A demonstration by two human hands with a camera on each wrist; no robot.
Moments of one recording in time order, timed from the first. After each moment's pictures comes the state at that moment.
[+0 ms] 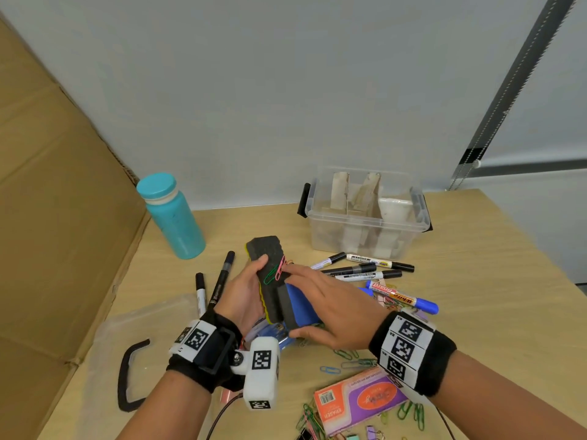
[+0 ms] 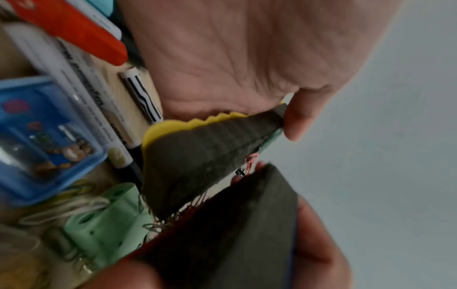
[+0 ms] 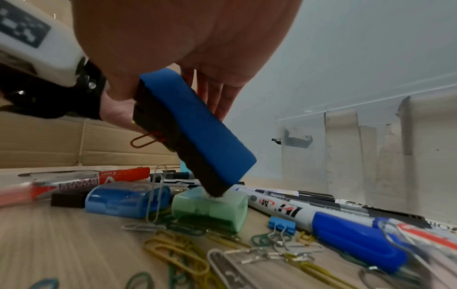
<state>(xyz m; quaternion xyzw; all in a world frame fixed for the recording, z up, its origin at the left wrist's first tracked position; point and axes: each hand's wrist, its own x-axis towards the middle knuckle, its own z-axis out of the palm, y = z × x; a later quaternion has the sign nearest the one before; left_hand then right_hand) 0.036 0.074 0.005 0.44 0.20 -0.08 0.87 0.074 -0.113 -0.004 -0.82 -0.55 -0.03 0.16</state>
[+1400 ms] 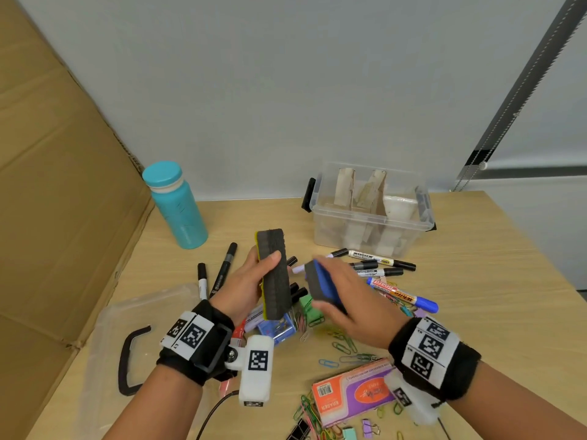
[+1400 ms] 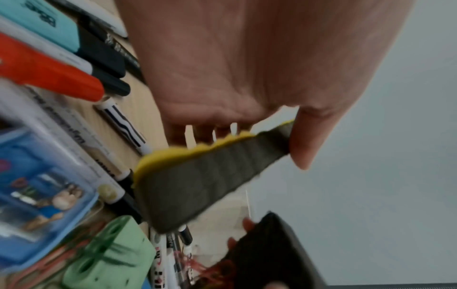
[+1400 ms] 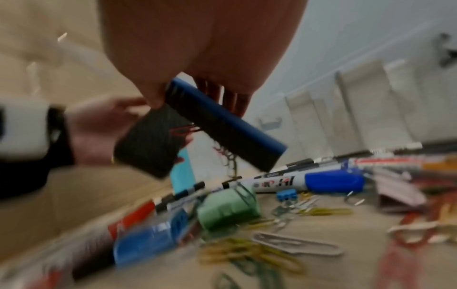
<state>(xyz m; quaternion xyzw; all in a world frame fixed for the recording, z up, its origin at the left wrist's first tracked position) 0.029 0.081 0.008 0.59 0.13 -0.06 0.79 0.069 -0.134 -0.003 -0.86 -0.42 0.06 0.30</state>
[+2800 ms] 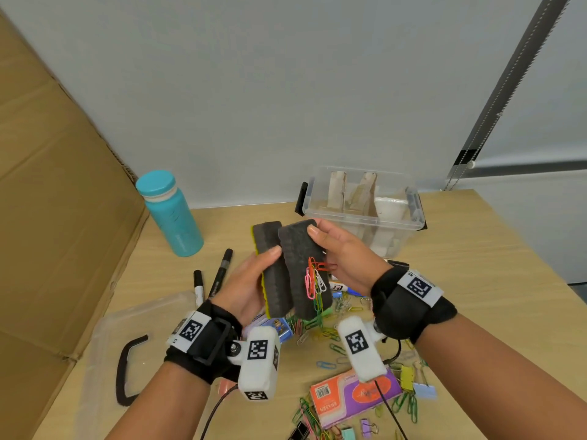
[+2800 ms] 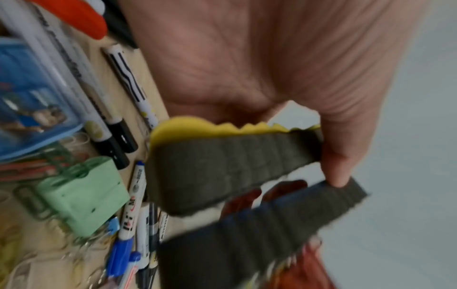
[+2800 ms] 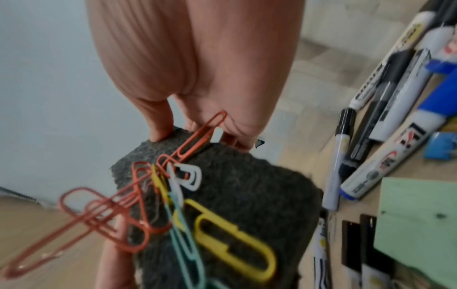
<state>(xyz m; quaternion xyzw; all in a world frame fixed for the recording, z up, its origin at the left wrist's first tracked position) 0.033 0.066 0.021 0.49 0.10 -0.08 0.86 0.108 -0.098 0.044 -0.55 -0.17 0.33 0.75</state>
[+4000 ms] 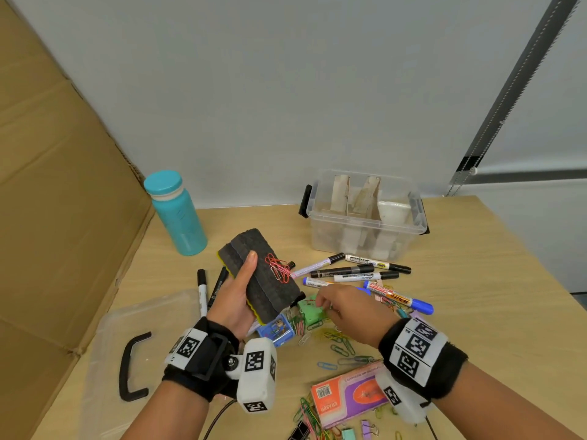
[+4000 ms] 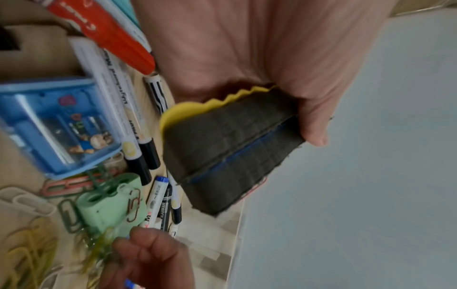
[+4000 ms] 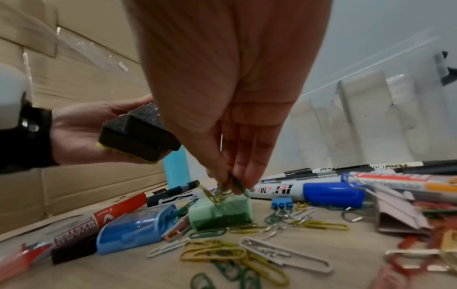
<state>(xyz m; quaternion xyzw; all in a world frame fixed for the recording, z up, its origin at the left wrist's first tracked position) 0.019 0.080 -0.002 0.40 0.18 0.00 0.90 0.077 -0.130 -0.019 -0.91 -0.35 0.14 0.19</state>
